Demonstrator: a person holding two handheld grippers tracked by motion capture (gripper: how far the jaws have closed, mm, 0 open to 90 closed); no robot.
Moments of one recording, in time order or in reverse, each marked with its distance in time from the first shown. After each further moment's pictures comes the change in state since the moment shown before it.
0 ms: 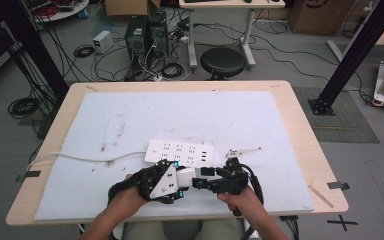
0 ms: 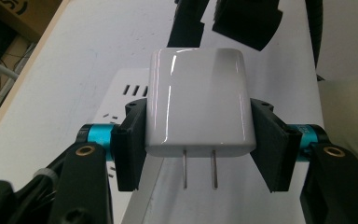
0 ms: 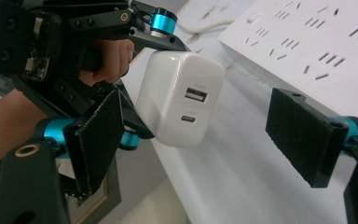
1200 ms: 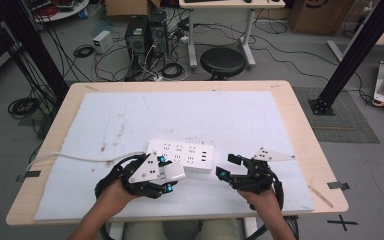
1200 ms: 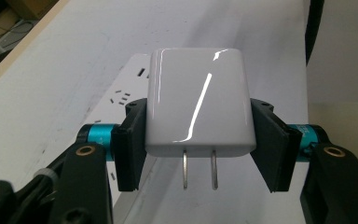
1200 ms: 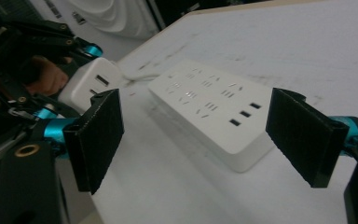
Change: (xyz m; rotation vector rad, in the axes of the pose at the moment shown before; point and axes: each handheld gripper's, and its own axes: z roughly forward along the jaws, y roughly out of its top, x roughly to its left) left arm 0.019 -0.016 -0.028 -0.032 -0.028 -0.167; right arm -0.003 -0.009 -0.053 -0.222 -0.239 -0.157
